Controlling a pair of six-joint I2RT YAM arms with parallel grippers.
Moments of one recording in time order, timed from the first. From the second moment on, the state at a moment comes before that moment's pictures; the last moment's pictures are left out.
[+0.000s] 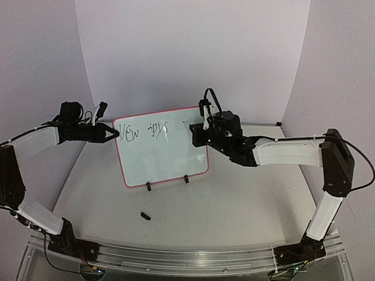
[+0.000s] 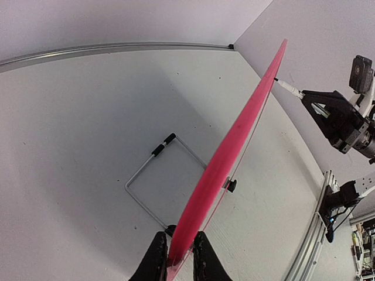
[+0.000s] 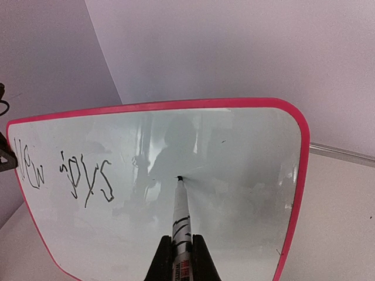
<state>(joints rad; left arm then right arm) -0.07 1.40 1.03 -0.30 0.80 -0.04 0.85 1.81 1.26 0.32 0.24 0.25</state>
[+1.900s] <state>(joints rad) -0.07 1.40 1.03 -0.31 0.82 0.05 0.85 1.89 1.34 0.31 0.24 0.26</state>
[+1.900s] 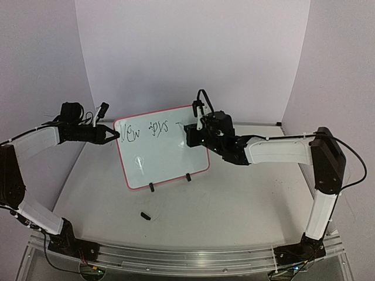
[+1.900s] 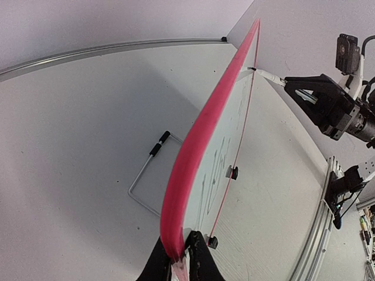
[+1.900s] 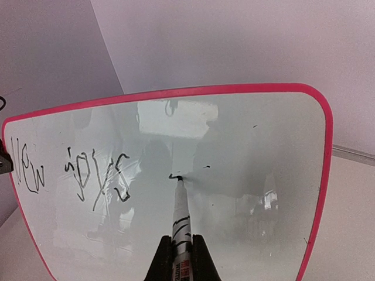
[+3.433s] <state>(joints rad) -0.07 1.40 1.03 -0.32 0.82 0.05 0.85 1.93 1.42 0.29 0.25 0.23</state>
